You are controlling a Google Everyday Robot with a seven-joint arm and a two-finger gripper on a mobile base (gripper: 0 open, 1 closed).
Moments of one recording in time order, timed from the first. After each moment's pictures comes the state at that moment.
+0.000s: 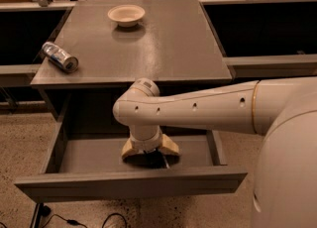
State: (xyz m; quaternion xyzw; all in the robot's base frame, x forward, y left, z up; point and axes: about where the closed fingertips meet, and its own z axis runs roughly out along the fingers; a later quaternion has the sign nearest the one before) arm 0.508 0.021 0.592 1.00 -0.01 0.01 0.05
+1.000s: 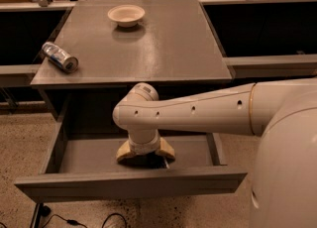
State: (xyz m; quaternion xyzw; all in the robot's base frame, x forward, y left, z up) arm 0.504 0.028 0.576 1.00 0.02 0.01 0.04
